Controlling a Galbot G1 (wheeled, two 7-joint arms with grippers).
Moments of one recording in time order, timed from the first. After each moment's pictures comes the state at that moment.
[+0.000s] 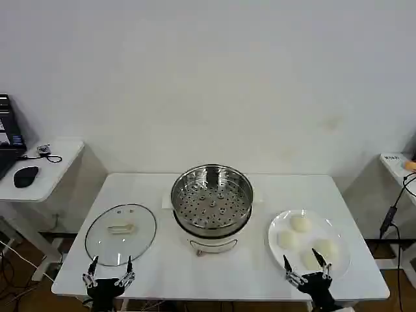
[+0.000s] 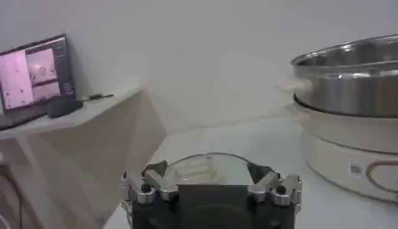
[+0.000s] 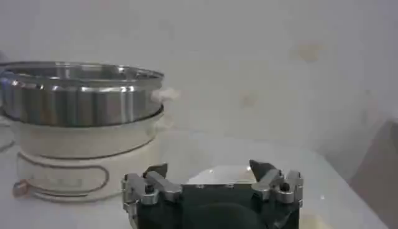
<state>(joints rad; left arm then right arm) 1.82 -1.40 -0.57 -2.17 0.02 0.15 -0.22 -1.79 1.25 0.66 2.09 0.19 0.01 -0.03</state>
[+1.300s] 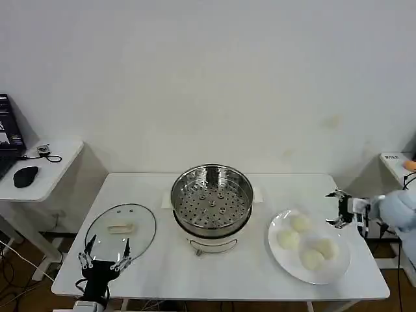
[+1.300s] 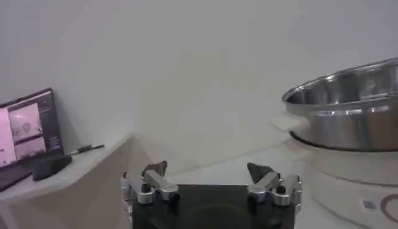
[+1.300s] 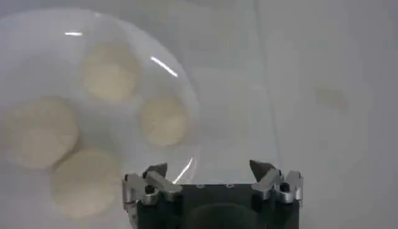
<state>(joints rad) 1.75 -1.41 -0.68 -2.16 0.10 0.03 -0.04 -0.56 0.55 -0.01 1.38 -0.31 -0.04 -0.98</state>
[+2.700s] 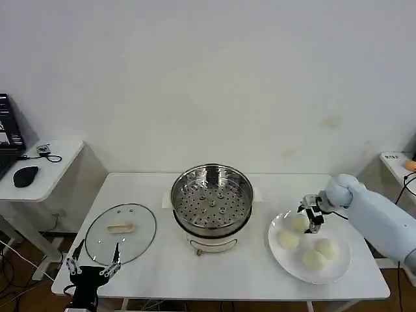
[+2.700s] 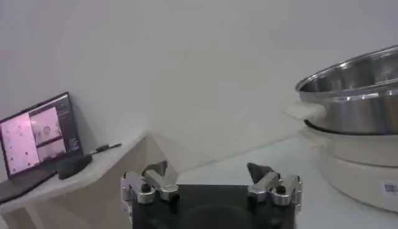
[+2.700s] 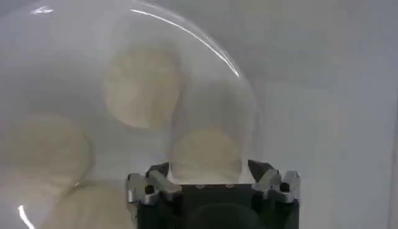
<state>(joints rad) 1.79 -1.43 -0.74 -2.16 0.13 0.00 -0.03 -0.17 0.77 -0.56 1.05 -0.30 -0.05 -1.06</state>
